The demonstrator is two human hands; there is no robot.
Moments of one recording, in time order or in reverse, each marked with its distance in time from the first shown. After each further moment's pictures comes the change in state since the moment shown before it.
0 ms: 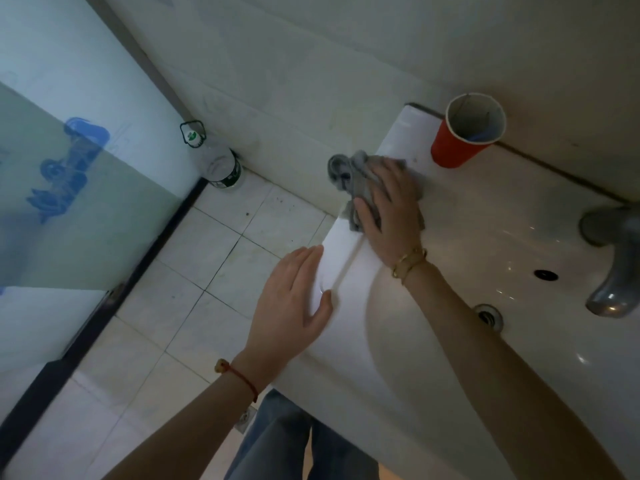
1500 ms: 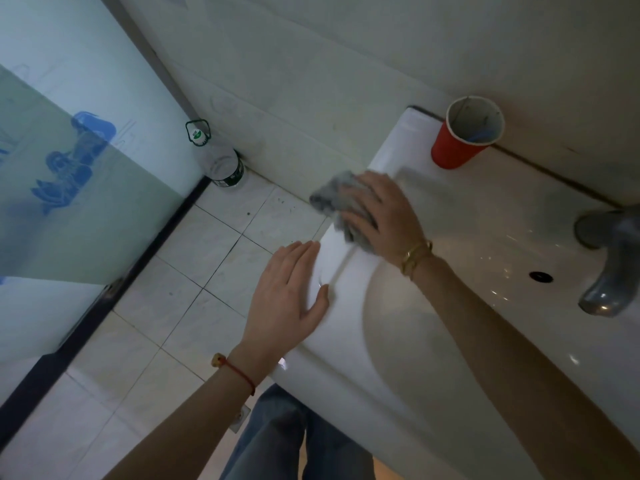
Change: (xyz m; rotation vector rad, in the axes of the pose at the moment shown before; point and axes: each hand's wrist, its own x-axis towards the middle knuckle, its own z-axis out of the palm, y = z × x) left_hand -0.002 0.002 -0.004 0.034 0.080 0.040; right_hand 0.000 0.002 -0.014 0.000 -0.266 -0.186
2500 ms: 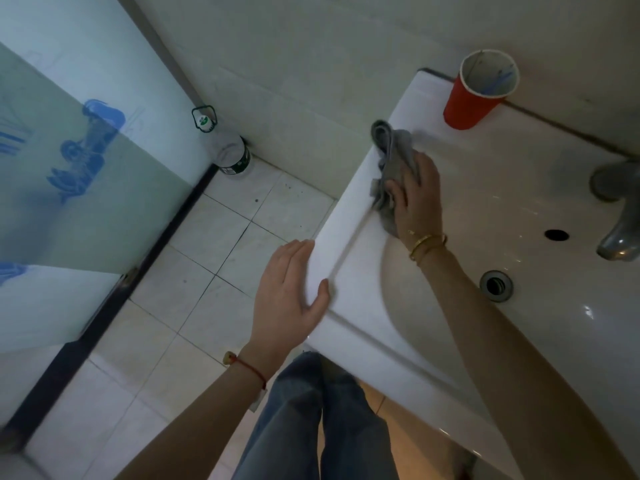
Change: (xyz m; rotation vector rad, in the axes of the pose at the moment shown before) left_hand -0.058 -0.012 -0.002 -0.118 0.058 -0.082; right_hand -0.040 -0.017 0.018 0.033 0.379 0.316
